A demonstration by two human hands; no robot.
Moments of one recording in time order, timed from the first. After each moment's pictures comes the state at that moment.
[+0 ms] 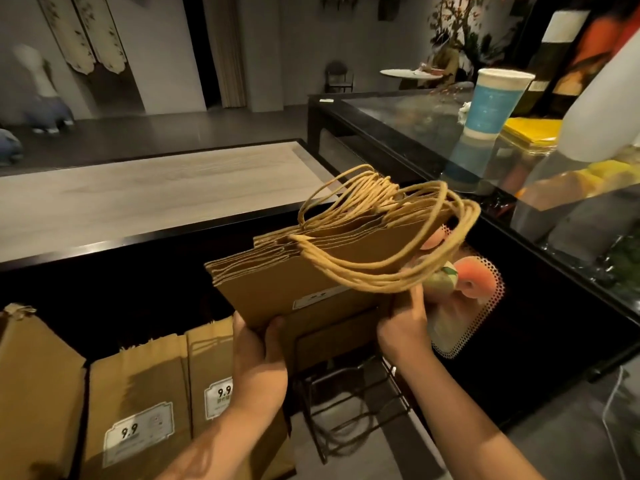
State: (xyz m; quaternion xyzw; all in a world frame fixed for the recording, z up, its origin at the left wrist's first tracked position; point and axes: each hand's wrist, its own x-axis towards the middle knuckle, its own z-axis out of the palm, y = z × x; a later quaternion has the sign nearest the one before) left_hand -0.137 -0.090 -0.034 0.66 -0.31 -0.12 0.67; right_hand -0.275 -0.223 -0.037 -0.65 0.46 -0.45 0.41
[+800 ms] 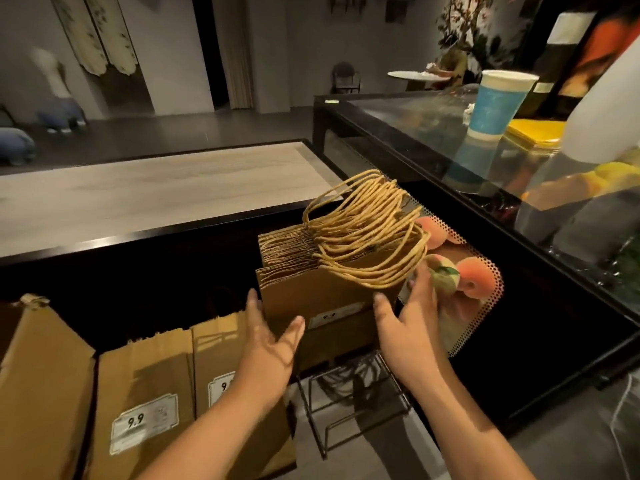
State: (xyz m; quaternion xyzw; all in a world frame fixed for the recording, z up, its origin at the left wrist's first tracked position) left_hand -0.144 -0.083 -0.013 0.69 -0.28 -0.32 0.59; right_hand -0.283 -0.182 0.003 -0.70 0.50 -0.38 0.35
